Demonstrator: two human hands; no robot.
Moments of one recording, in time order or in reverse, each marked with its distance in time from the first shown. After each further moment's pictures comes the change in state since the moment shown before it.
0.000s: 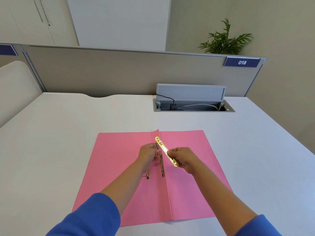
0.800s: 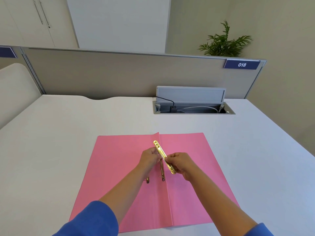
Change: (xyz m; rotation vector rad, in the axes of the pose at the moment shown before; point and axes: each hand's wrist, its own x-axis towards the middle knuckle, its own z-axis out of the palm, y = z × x) left_hand 0.002 -0.011 0.003 -0.002 -0.081 0.112; right_hand -0.001 0.008 0.009 0.021 -0.023 -0.025
